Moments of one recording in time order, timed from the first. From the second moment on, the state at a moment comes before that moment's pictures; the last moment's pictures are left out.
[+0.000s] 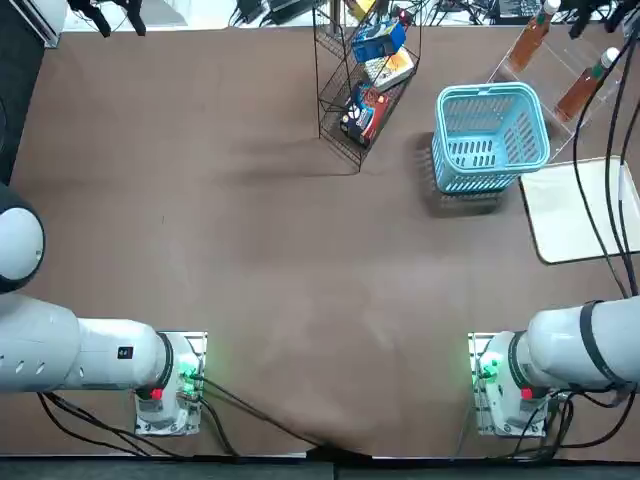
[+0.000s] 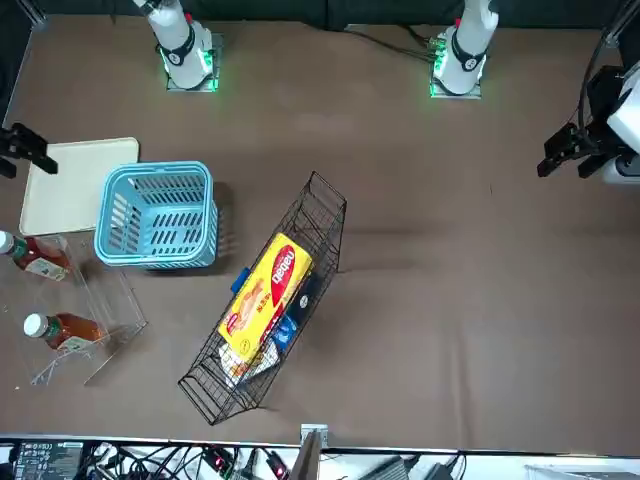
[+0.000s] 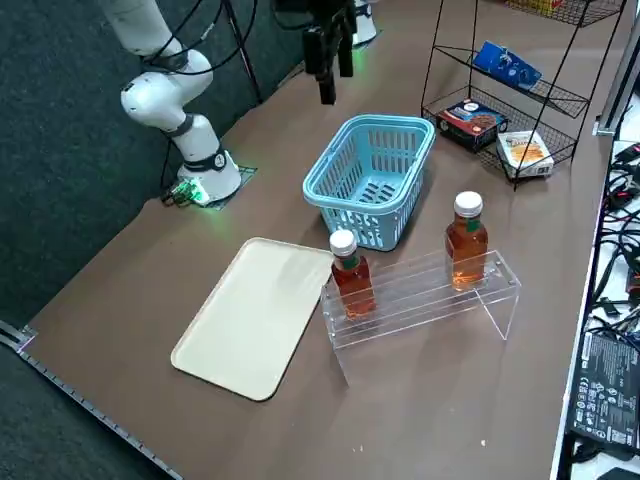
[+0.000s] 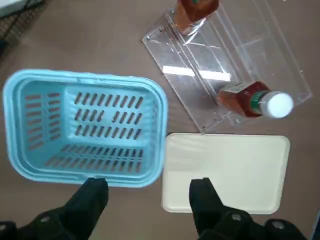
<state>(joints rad) -0.17 0.05 0.01 -1.58 -0.04 1.58 -0.28</state>
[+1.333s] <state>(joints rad) -0.41 0.33 0.00 -1.31 -0.04 1.69 -0.94</state>
